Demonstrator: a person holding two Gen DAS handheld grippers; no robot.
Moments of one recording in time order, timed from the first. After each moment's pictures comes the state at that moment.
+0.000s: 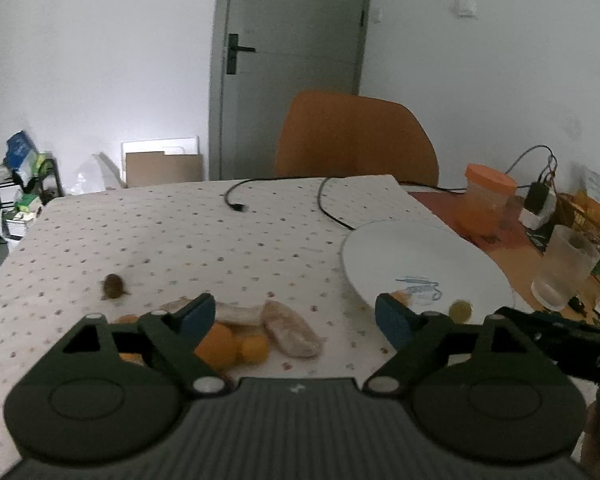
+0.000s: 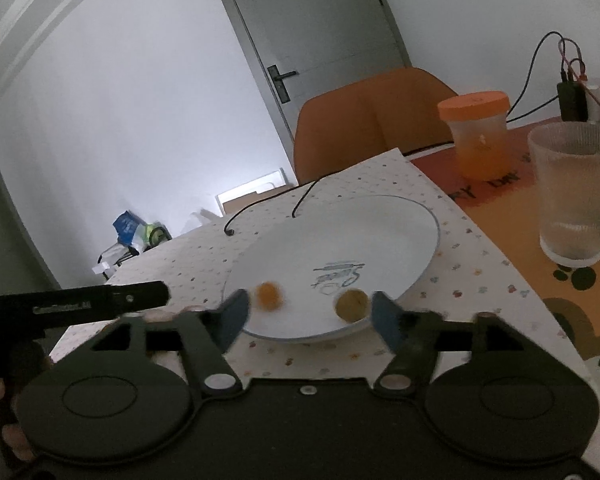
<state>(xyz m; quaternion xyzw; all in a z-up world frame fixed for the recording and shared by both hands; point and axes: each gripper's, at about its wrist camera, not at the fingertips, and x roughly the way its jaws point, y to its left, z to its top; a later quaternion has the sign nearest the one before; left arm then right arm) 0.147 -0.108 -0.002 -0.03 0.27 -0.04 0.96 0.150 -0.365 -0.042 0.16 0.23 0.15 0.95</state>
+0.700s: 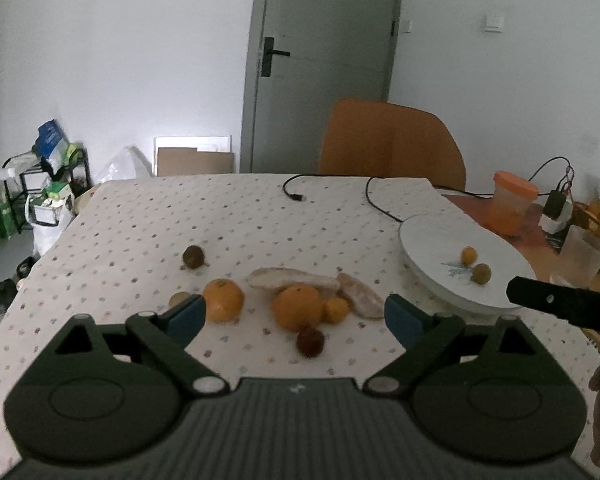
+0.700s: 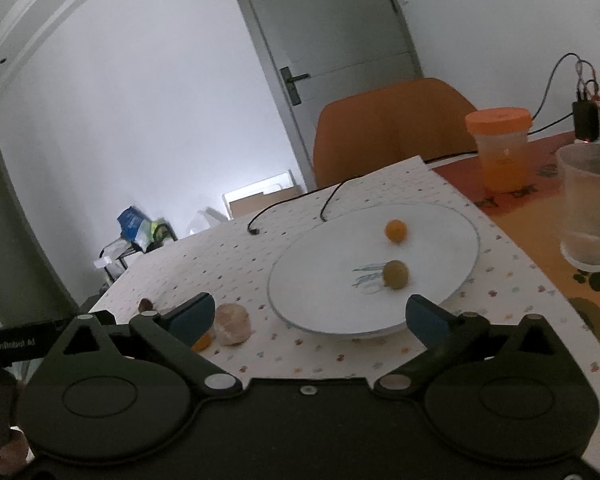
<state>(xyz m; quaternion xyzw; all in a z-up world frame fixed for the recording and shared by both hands) 0.100 -0.048 -0.006 -0.05 0.26 -0.01 0.96 0.142 -0.327 -0.029 0.14 0.23 0.16 0.95</state>
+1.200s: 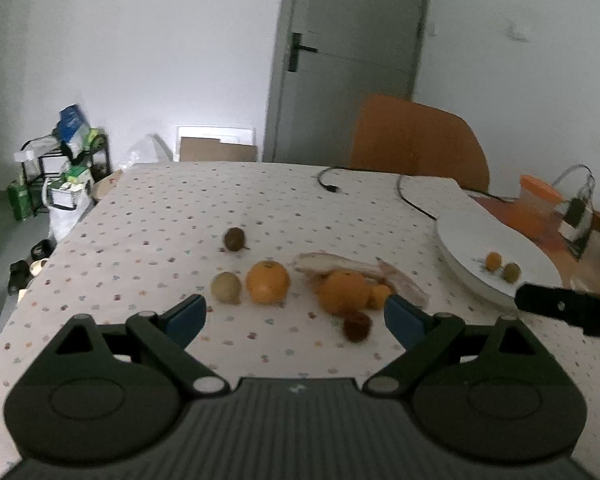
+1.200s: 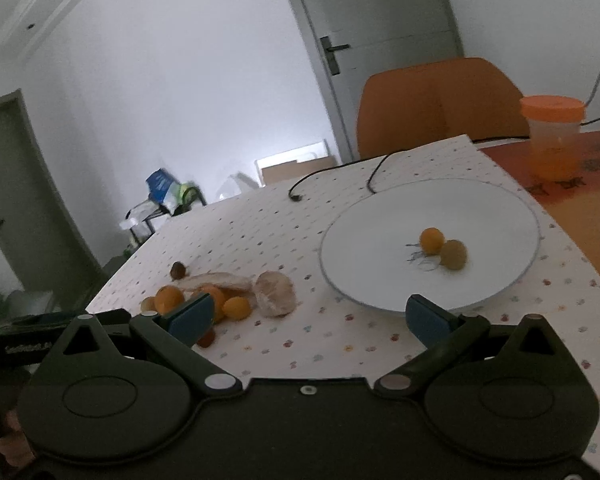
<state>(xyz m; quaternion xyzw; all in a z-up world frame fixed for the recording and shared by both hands) 0.094 -0.017 -0.019 -0.07 0.27 0.02 0.96 0.143 -0.294 -0.028 0.10 0.26 0.22 0.94</state>
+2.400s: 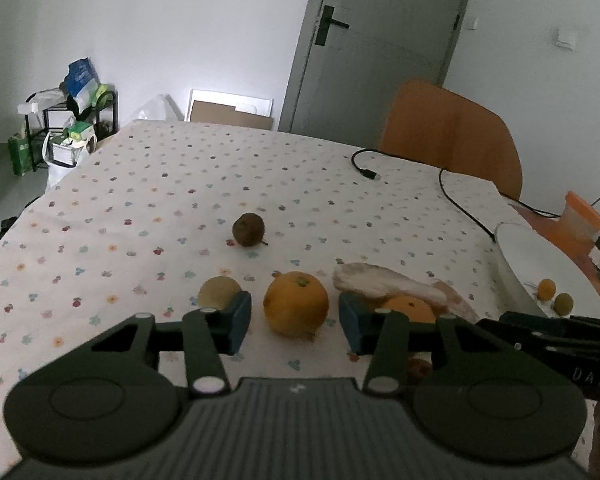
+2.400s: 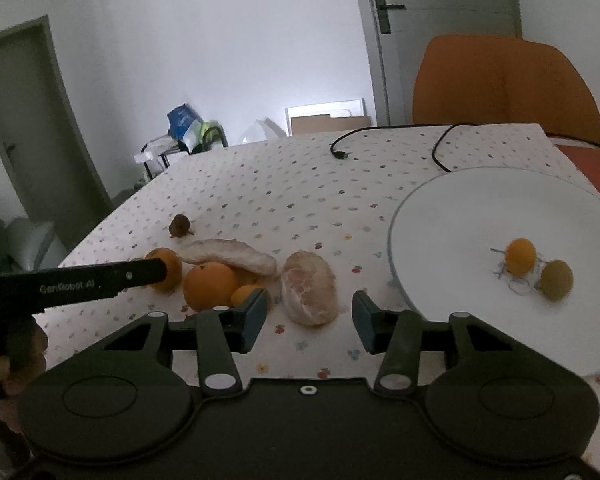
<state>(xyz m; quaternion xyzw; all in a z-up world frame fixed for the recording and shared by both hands) 0.169 0.011 -0.057 -0.12 0.30 0.03 0.94 0.204 -0.224 -0.052 0.02 0.31 0.26 0.91</state>
